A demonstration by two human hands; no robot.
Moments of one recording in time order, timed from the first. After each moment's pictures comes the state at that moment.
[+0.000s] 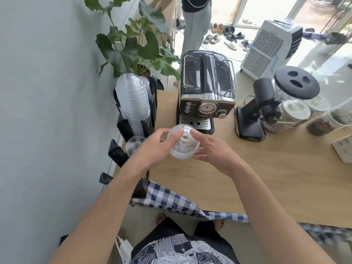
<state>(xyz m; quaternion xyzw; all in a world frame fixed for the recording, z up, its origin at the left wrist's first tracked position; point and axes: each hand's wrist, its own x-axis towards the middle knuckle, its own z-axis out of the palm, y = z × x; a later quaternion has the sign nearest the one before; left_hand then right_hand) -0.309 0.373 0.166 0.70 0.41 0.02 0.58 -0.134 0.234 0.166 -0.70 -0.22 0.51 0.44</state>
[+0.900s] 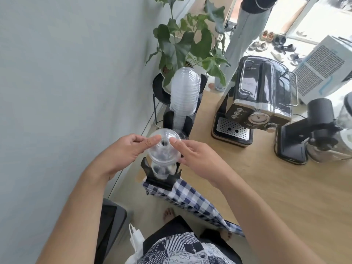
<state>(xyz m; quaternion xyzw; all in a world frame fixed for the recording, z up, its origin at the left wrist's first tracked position) -0.484 0.430 0.167 0.59 0.54 0.06 0.60 -0.263 0.311 0.174 -0.70 -0.37 0.54 0.30</state>
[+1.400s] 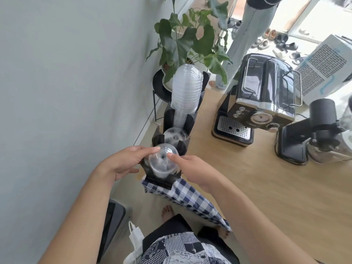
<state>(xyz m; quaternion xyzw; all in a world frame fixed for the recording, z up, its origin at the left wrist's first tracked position) -0.486 0.440 0.097 0.50 0.53 -0.01 0.68 -0.269 0.317 0.125 -0.73 -0.28 0.60 0.18</state>
